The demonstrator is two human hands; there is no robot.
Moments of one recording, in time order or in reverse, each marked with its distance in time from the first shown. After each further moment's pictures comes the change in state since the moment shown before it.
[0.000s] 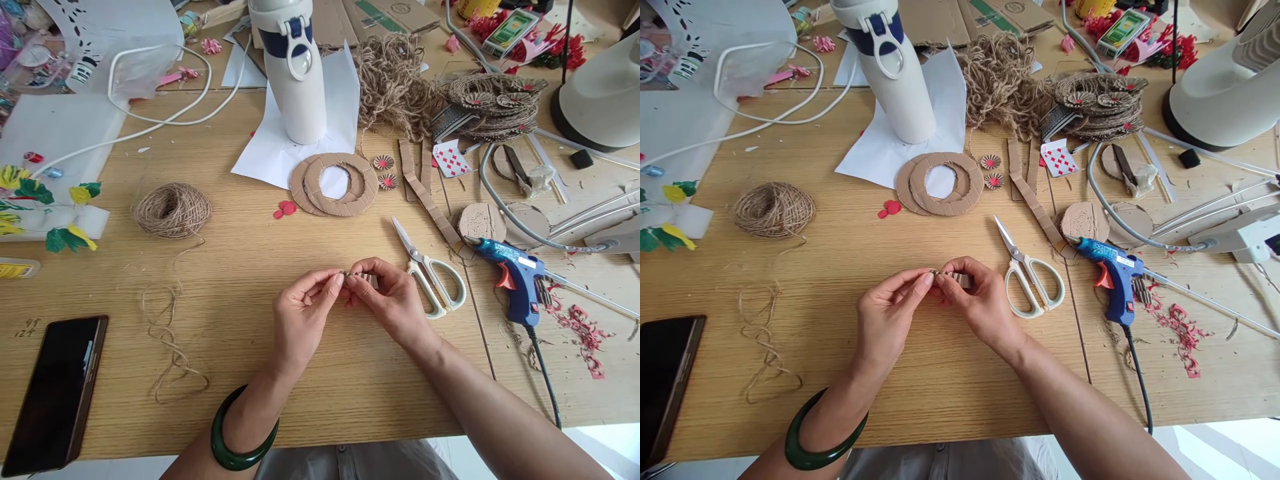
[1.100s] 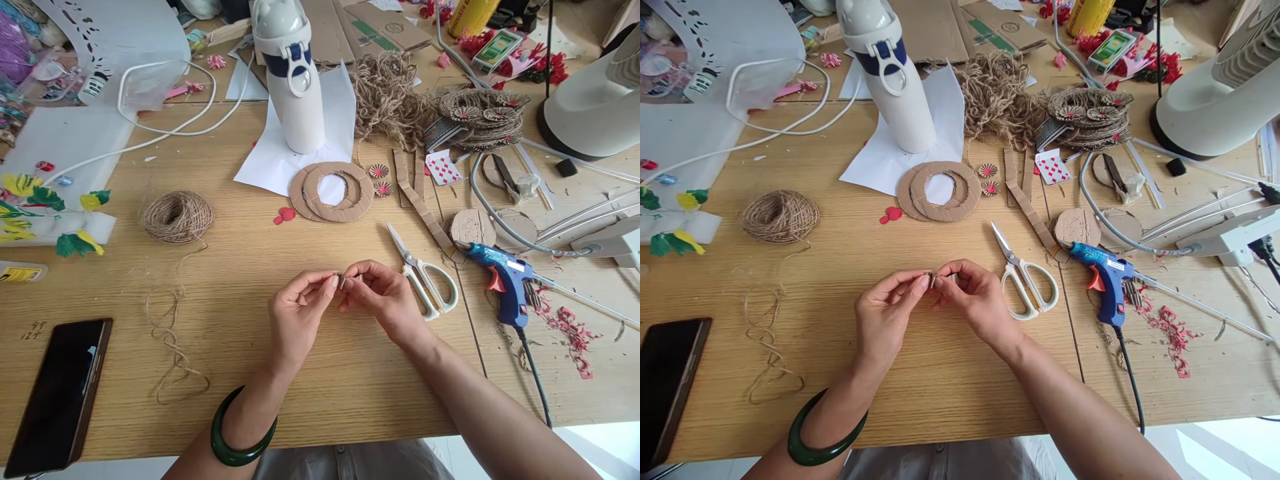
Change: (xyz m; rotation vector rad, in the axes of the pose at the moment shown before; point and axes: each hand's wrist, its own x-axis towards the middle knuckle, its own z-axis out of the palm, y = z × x) left_hand 0.003 0.002 0.000 -0.059 0.012 0.068; right_hand 0.002 -0.005 -0.001 0.136 -0.068 0.027
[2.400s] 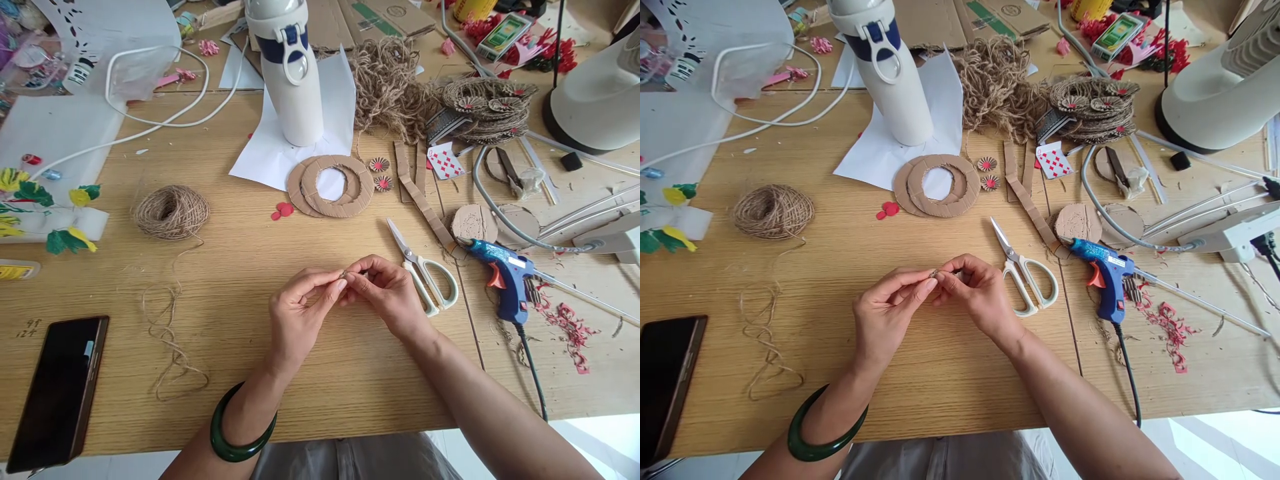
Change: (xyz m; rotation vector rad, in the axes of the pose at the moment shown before) left_hand 0.000 0.003 -0.002 0.182 -0.095 0.163; right_hand 0.003 0.002 -0.004 -0.007 0.015 -0.007
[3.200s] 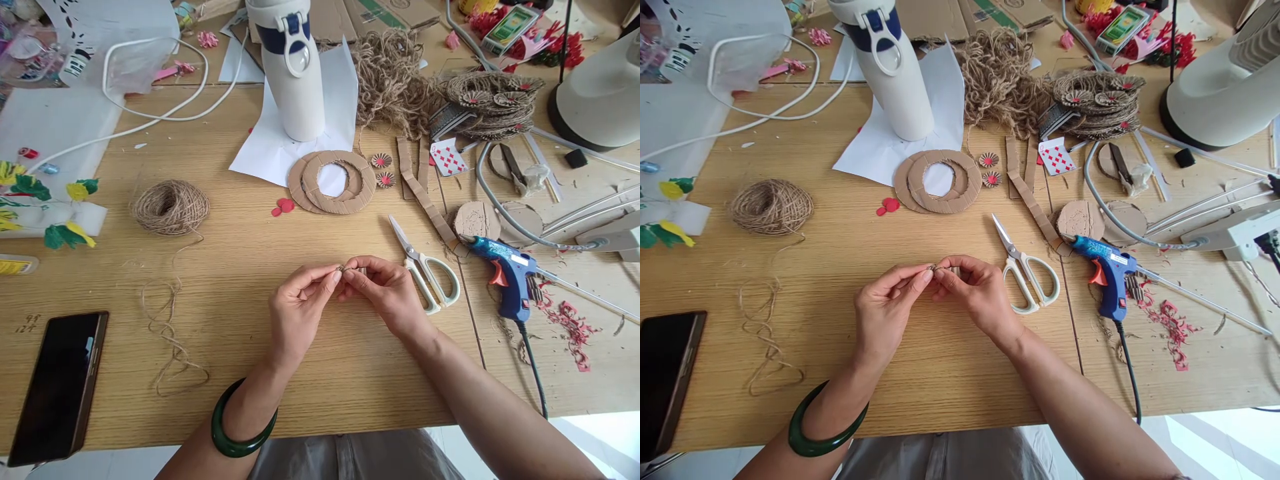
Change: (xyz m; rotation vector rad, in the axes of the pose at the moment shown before) left_hand -0.001 -0.001 0.002 -0.052 0.076 -0.136; right_hand -0.001 0.000 0.003 -0.020 0.015 0.029
